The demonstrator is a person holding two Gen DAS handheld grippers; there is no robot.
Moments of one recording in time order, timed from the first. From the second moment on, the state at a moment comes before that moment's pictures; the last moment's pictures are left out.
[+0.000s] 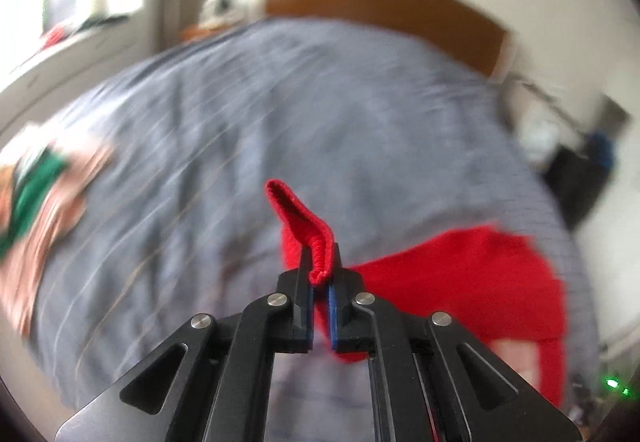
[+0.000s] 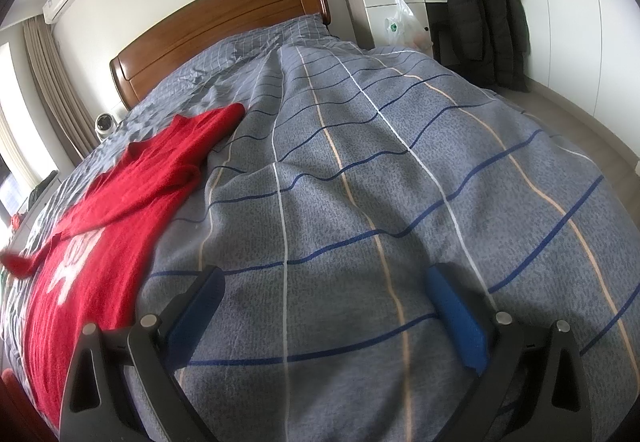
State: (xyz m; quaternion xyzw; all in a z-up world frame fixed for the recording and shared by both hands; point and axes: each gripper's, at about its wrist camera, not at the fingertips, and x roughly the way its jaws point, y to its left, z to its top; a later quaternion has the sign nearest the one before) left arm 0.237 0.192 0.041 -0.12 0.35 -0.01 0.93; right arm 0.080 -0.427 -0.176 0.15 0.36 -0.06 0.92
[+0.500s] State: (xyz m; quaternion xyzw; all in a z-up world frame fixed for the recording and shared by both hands) left arm 0.262 -0.140 -0.026 0.02 0.40 -0.24 0.89; right arm 0.082 -0.432 -0.176 0.15 0.36 -0.06 0.92
